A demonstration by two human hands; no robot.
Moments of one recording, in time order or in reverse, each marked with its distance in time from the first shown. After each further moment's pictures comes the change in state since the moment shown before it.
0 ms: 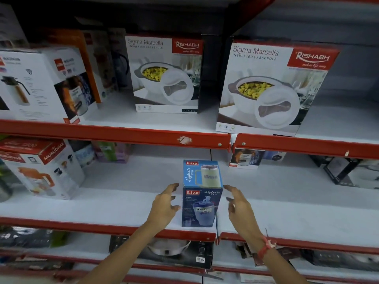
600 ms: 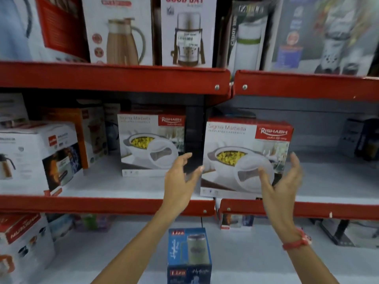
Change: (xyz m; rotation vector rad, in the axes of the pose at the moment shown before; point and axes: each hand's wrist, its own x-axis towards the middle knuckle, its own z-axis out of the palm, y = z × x) left_hand 0.068 0.210 -0.070 -0.291 0.333 0.513; right_hand 0.099 -0.100 -0.173 0.312 0.823 -0.201
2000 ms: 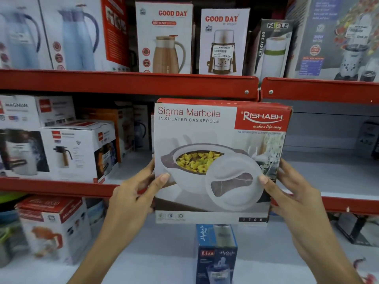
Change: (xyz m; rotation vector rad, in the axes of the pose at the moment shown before) left_hand -0.105 0.041 -0.173 -0.053 0.042 -0.110; right_hand -0.092 -0.137 -0.038 0.390 -0.385 0.271
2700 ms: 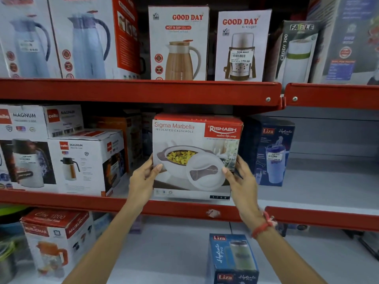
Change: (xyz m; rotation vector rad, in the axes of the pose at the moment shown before) left_hand 0.128 -0.097 -0.015 0.006 0.112 -0.054; right_hand 0.107 0.097 0.114 0.010 -0.048 -0.119
